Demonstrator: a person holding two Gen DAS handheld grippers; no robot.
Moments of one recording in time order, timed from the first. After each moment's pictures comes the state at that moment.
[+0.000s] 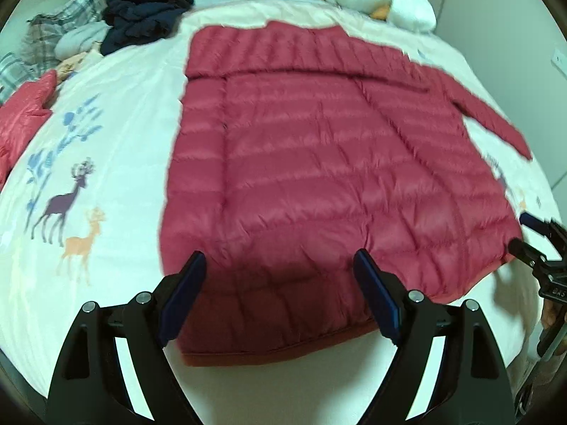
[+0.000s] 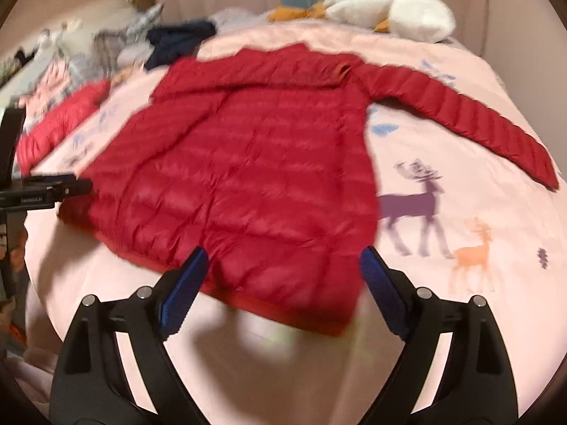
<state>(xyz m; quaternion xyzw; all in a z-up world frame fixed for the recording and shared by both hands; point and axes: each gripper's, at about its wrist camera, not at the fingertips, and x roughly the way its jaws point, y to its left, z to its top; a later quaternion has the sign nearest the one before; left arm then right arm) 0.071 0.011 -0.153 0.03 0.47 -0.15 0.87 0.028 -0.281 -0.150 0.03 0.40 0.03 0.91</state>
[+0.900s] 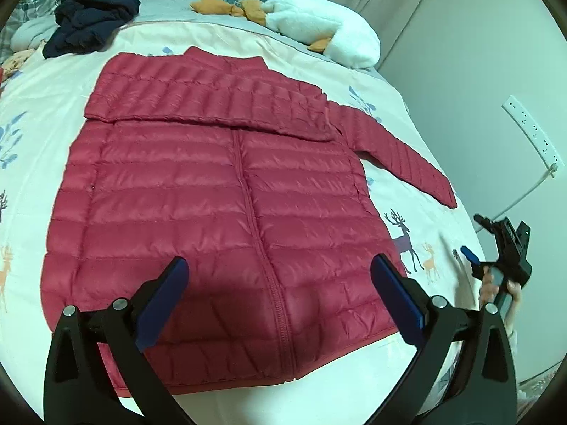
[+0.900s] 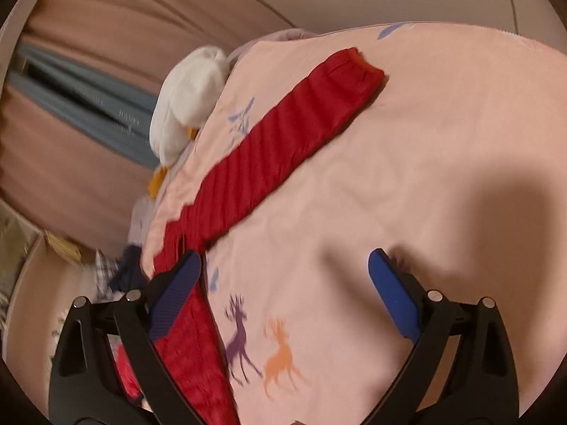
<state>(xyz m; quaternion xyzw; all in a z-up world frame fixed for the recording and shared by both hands) 0.089 -0.078 -0.113 -0.07 0.45 -0.27 0.85 0.002 -0.567 -0.162 0.49 0.24 -0.13 0.83</state>
